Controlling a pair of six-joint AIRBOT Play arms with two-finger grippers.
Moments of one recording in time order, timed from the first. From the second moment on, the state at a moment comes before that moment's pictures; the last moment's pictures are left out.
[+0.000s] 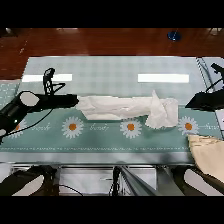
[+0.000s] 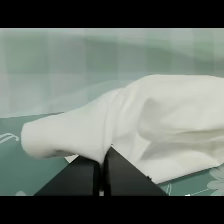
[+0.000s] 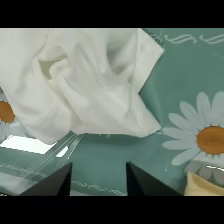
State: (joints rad) left arm -0.14 -1.11 0.71 0.92 -0.69 -1.34; right arm -0.38 -1.14 1.09 -1.17 1.56 1.26
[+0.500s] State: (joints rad) left arm -0.14 -1.11 0.71 0.92 -0.71 -1.27; right arm -0.38 -1.12 0.75 -0.97 1.49 1.20
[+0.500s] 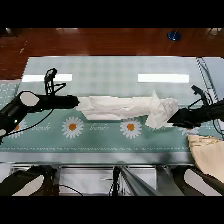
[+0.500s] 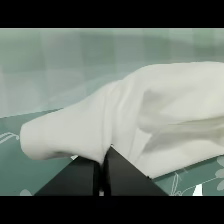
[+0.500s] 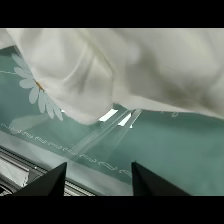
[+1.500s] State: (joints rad) left arm -0.14 -1.11 0.72 0.92 -0.71 -1.27; right arm -0.13 -1.14 0.58 -0.74 1.02 1.15
